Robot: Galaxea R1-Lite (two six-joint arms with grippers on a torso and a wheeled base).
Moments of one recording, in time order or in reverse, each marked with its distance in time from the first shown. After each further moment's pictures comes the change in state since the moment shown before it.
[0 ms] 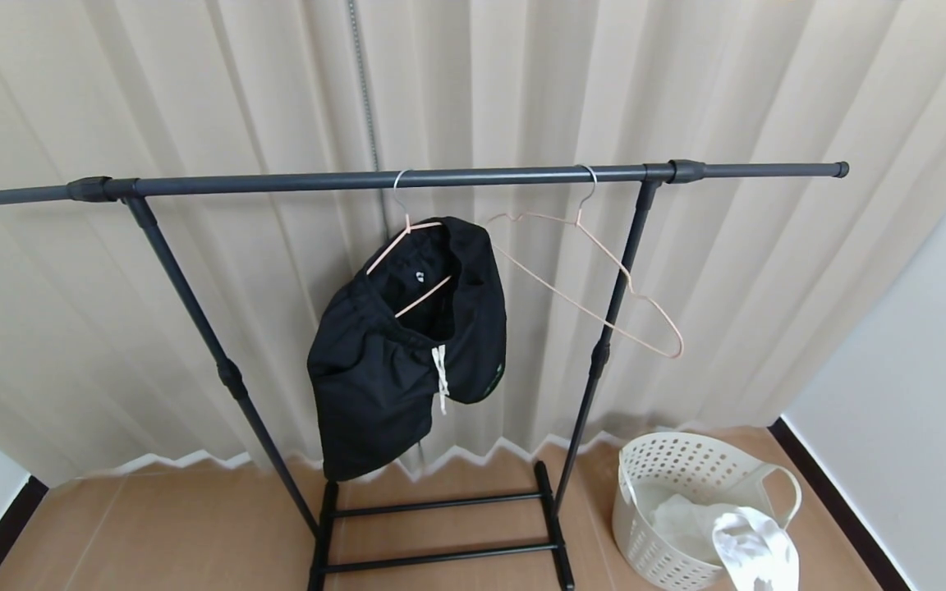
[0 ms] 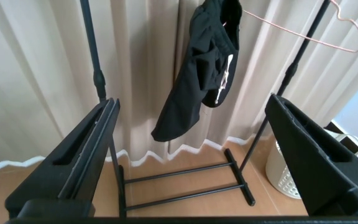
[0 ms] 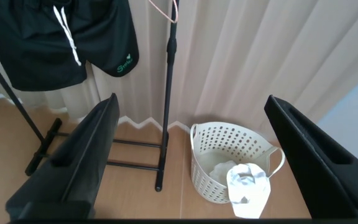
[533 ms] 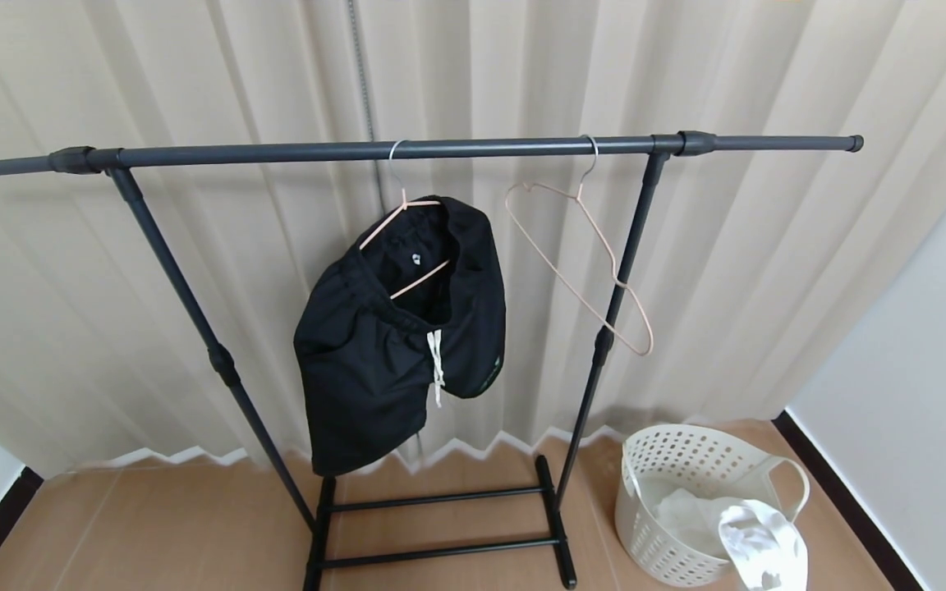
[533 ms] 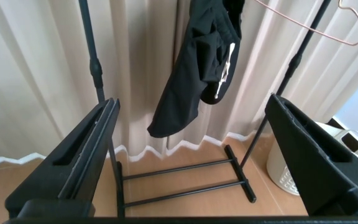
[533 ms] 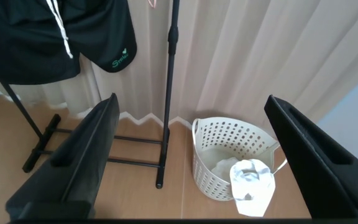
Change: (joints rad) left arm 0.000 0.000 0.000 0.000 -0.001 -0.010; right arm 0.000 0.000 0.000 0.000 0.000 0.001
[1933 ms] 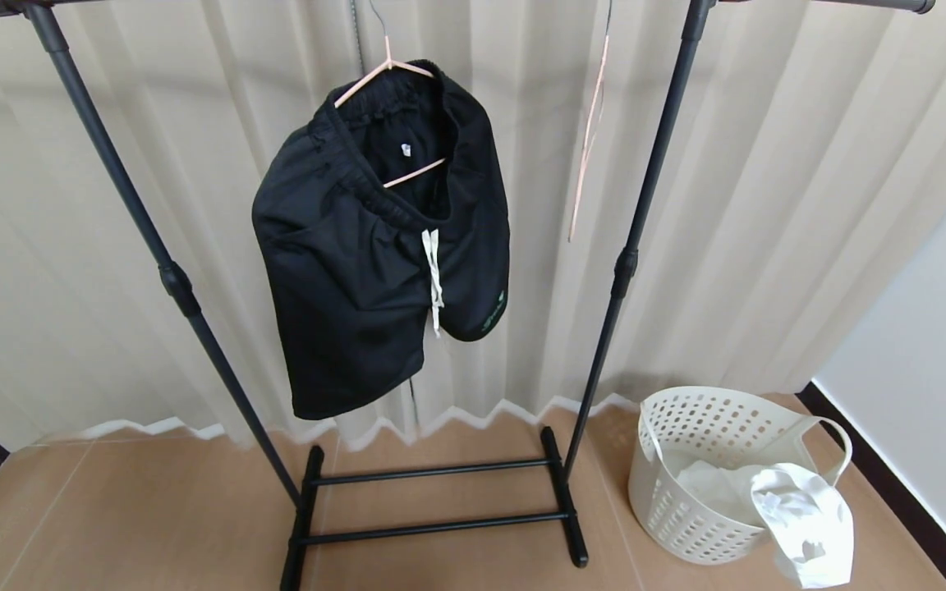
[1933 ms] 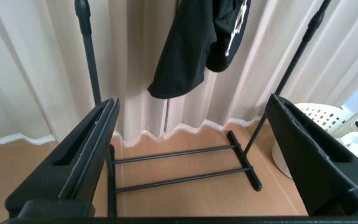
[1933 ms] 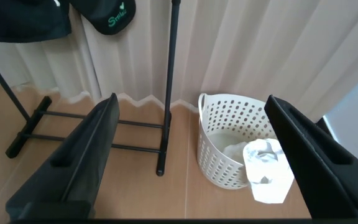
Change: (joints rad) left arm 0.000 0.000 0.000 -0.005 0.001 -0.023; right arm 0.000 -0.001 0.000 0.000 0.000 0.000
